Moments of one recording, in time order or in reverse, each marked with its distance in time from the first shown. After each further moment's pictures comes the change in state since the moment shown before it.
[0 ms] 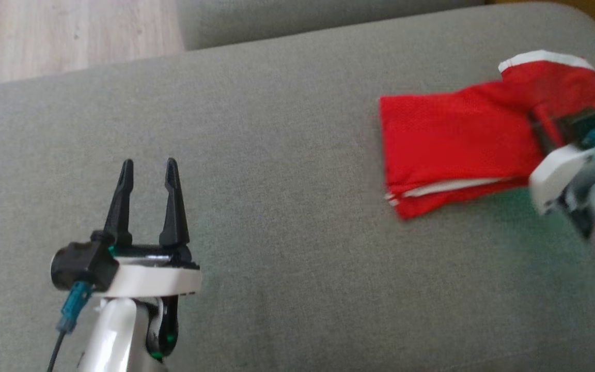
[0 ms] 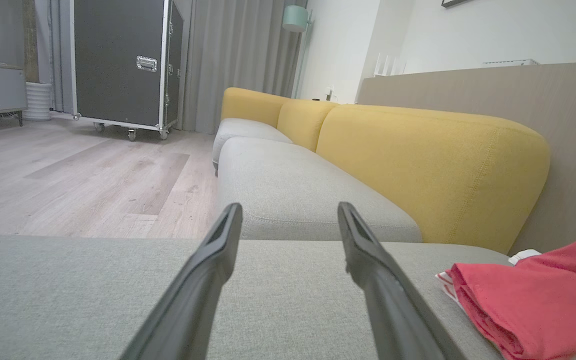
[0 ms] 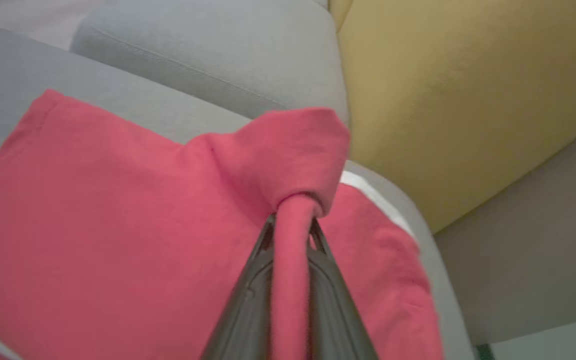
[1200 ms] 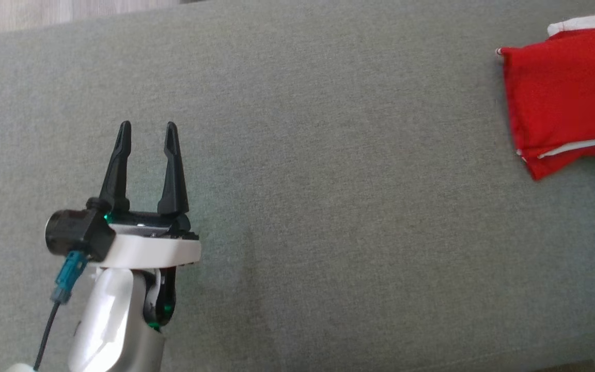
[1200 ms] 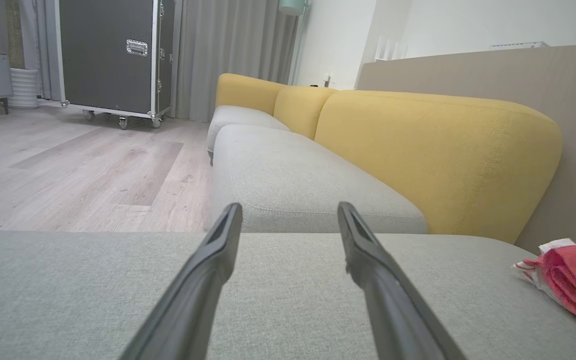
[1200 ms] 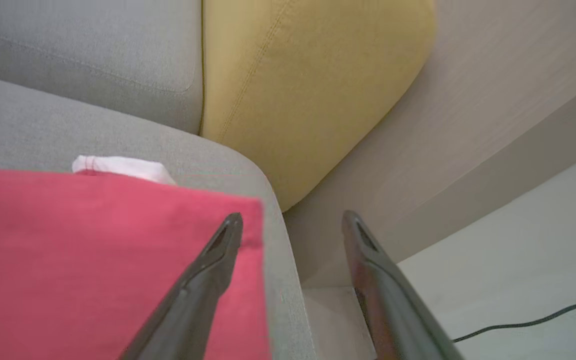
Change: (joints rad) left arm -0.108 0.000 0.005 0.022 0.021 -0.030 0.000; right arm -0.100 -0.151 -0.509 -0.042 -0.330 0.000 0.120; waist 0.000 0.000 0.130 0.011
